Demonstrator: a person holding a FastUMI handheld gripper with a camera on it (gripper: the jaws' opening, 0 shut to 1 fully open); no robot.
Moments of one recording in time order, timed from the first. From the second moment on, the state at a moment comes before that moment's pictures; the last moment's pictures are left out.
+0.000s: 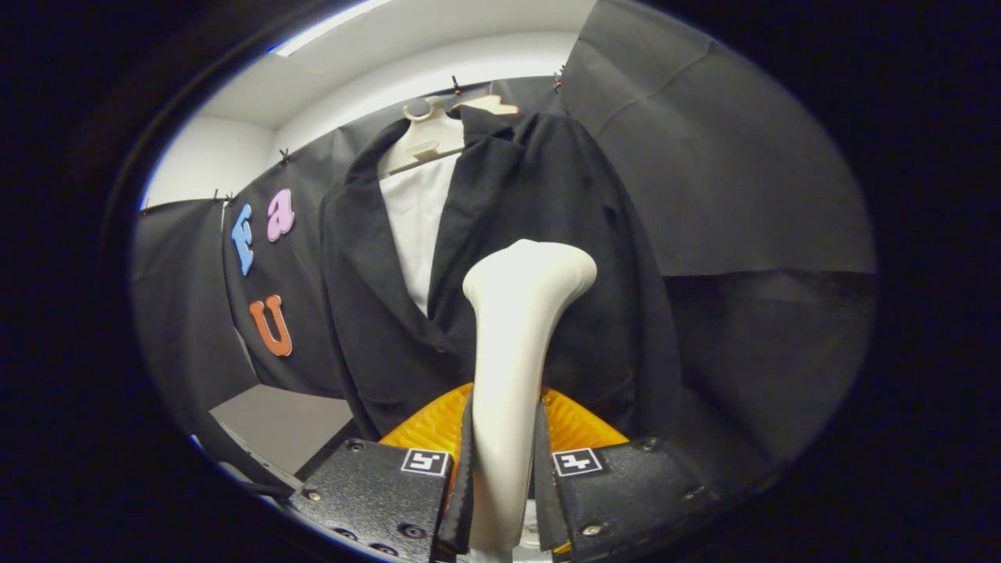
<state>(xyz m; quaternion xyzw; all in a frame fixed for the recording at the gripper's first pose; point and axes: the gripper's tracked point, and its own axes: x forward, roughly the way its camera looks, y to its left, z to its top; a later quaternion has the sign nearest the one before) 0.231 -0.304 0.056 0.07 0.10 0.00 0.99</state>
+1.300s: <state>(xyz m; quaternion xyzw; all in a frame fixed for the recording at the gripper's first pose) 0.190 -0.309 -0.123 0.14 0.26 -0.04 0.95</state>
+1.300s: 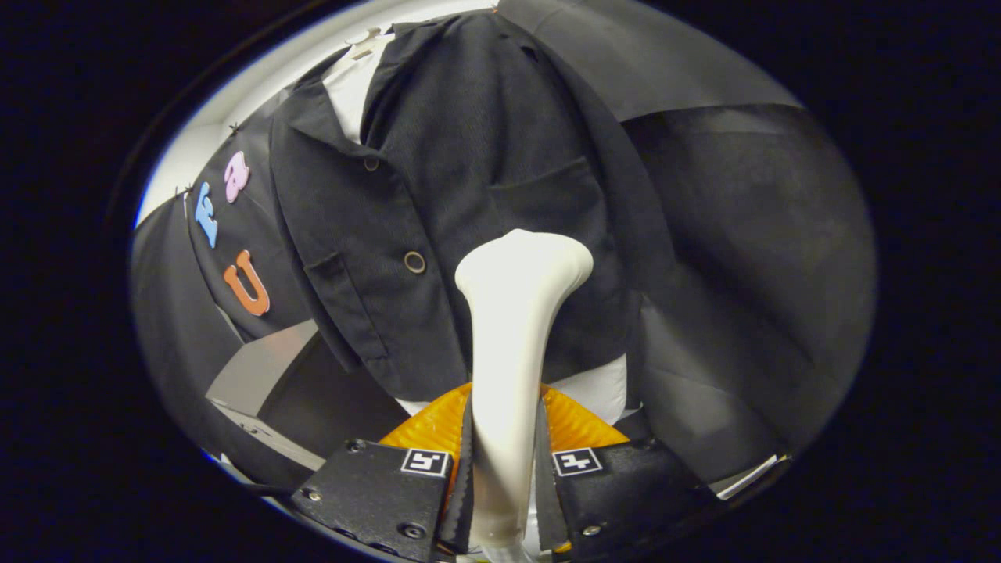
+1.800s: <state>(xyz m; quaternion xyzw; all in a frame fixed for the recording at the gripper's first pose) 0.176 -0.295 -0.192 0.15 0.32 -0.05 0.93</state>
